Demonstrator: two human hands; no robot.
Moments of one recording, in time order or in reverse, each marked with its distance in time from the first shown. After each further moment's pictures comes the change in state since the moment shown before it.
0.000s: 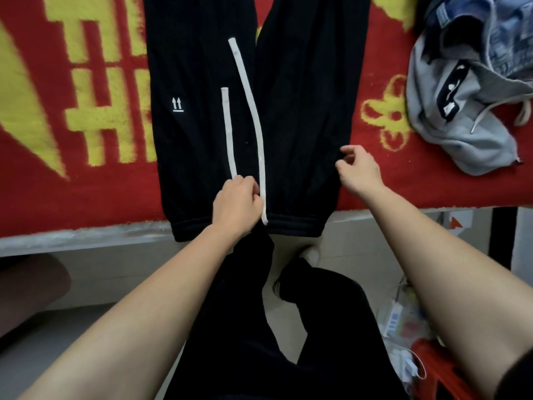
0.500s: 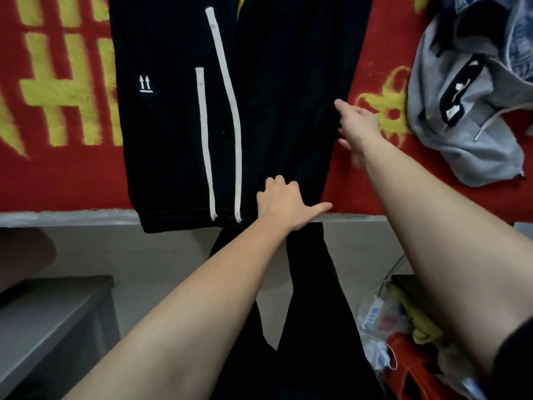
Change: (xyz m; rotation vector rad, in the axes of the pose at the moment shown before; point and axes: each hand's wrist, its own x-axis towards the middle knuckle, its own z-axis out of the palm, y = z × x) left_hand 0.035 0.116 0.074 0.150 -0.274 -0.073; right_hand 0.078 -0.031 -0.030 0.561 -0.084 0.221
